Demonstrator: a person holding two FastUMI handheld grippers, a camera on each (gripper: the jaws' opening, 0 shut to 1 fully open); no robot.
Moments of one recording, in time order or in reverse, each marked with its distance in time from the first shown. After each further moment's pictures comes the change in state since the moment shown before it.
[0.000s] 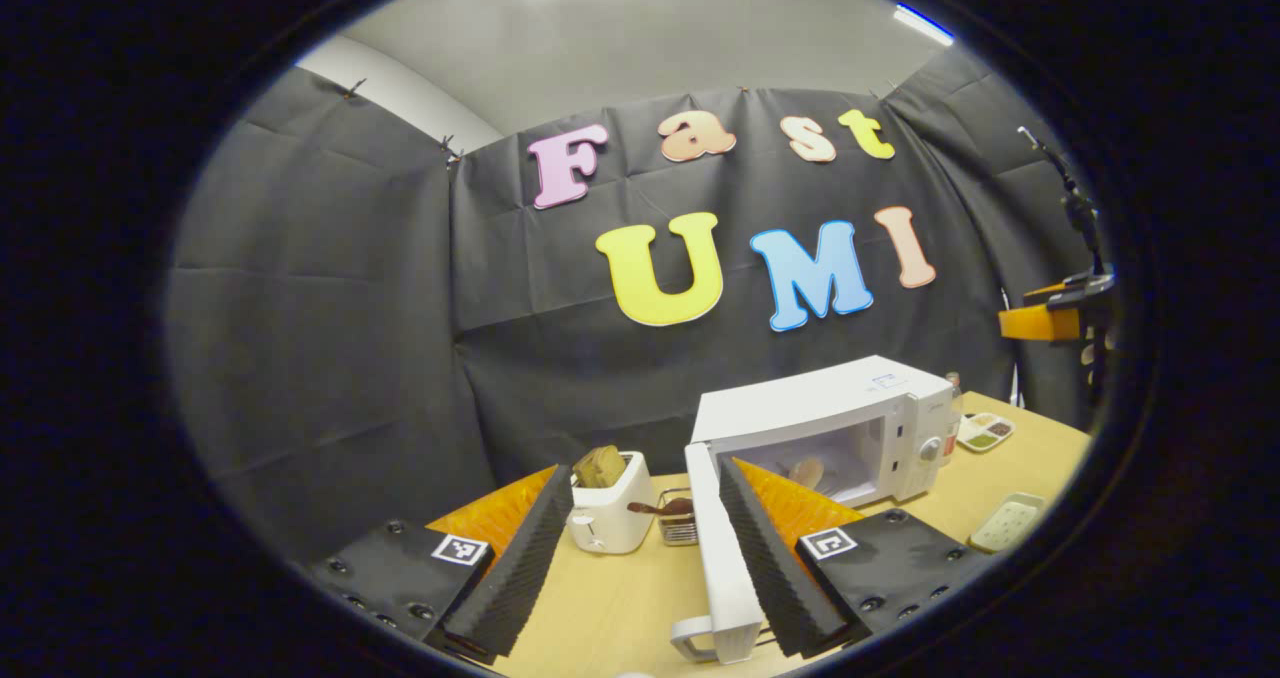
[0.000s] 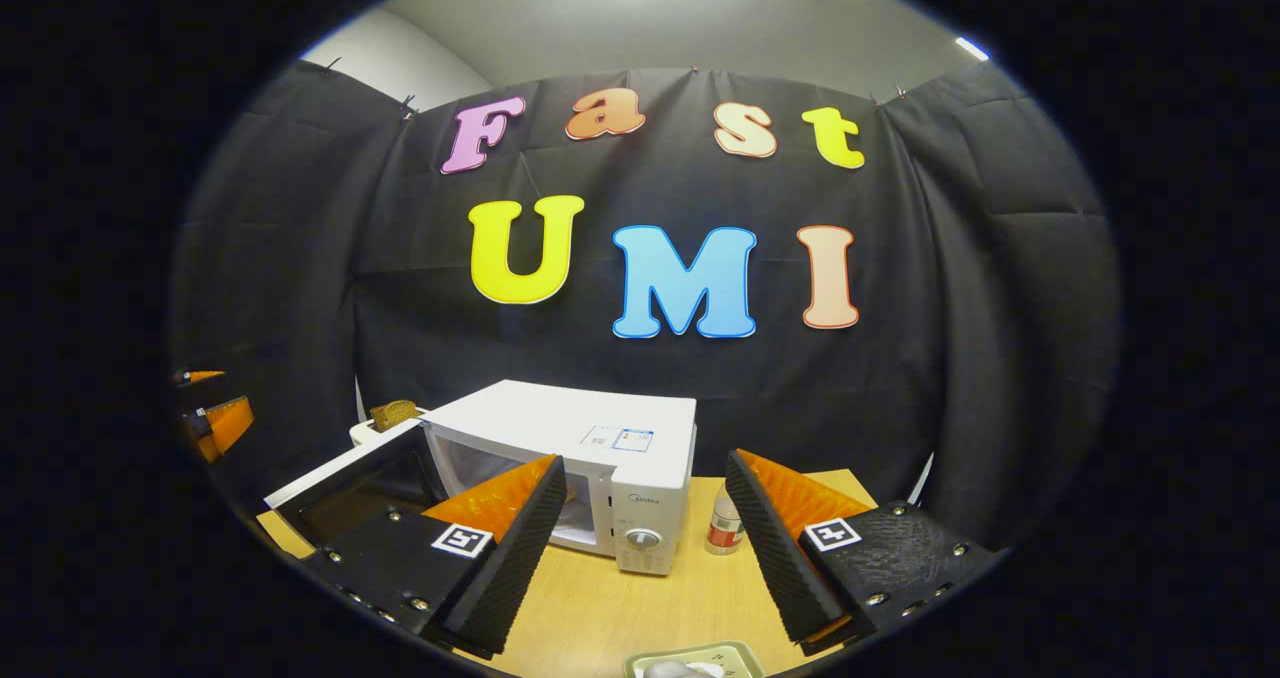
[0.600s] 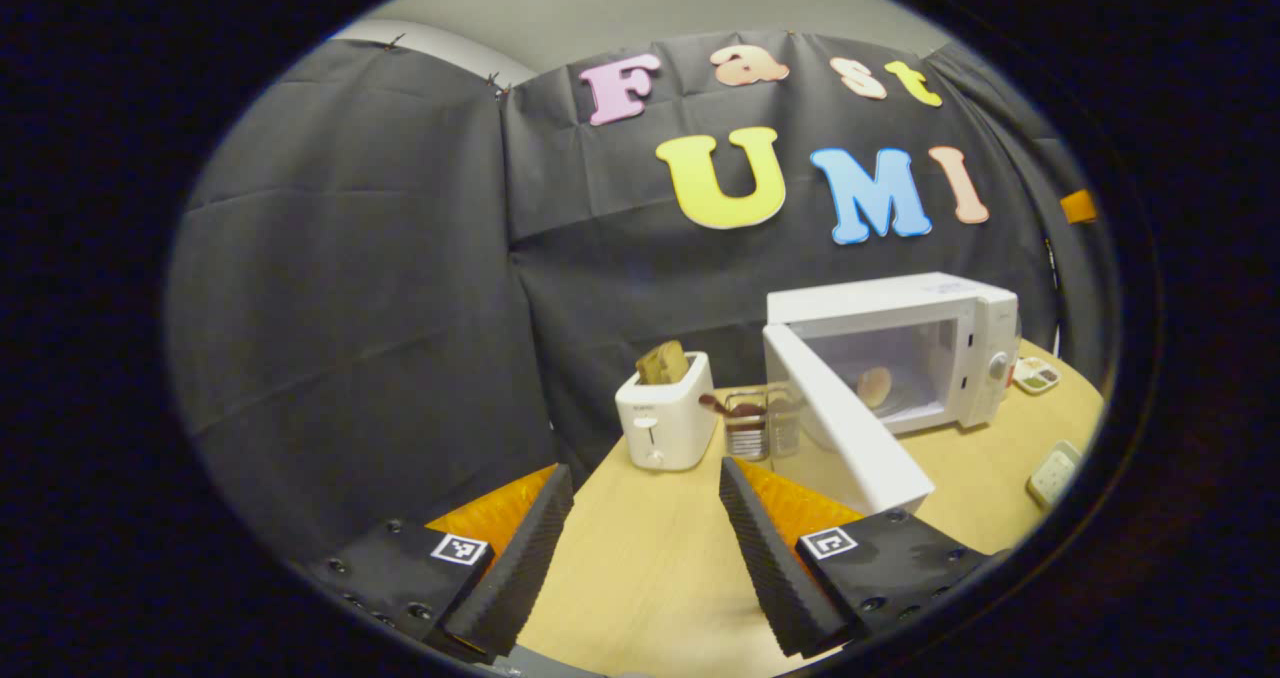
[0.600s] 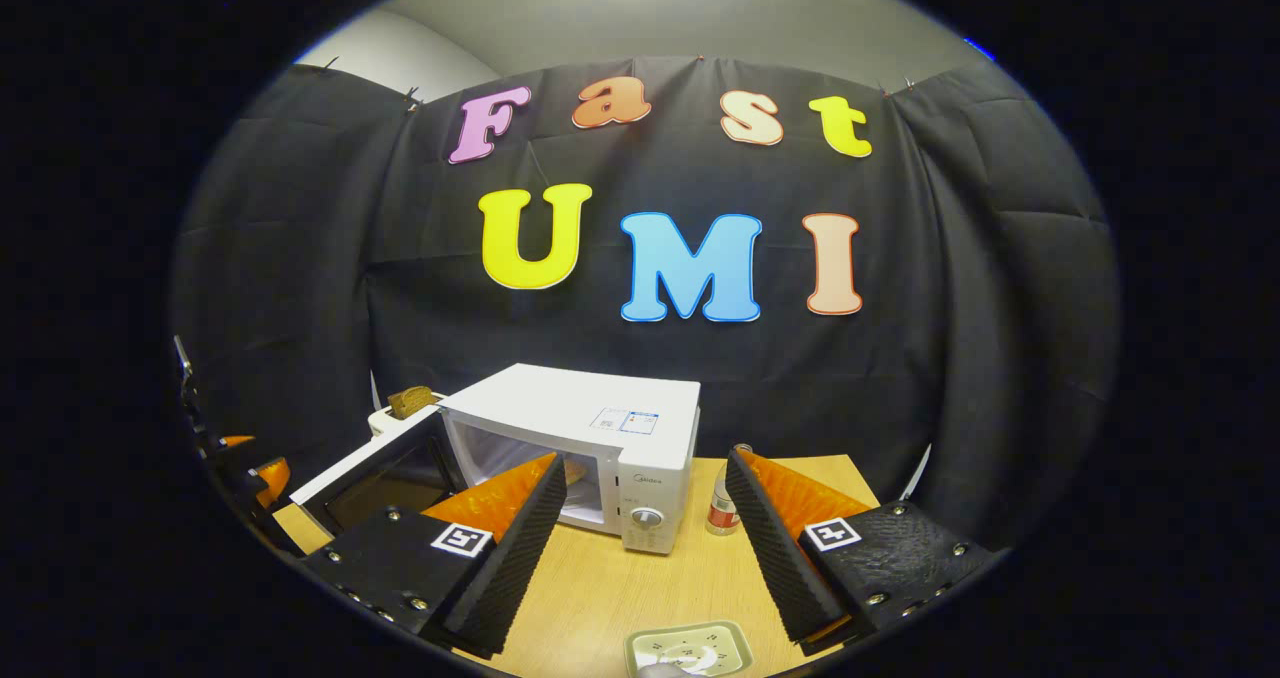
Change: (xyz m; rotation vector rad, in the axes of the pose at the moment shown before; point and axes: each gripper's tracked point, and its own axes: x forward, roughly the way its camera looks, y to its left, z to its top) left arm -0.012 0.065 -0.160 -0.030 0.229 0.124; right arm -0.017 0.010 0.005 -0.001 0.078 0.032
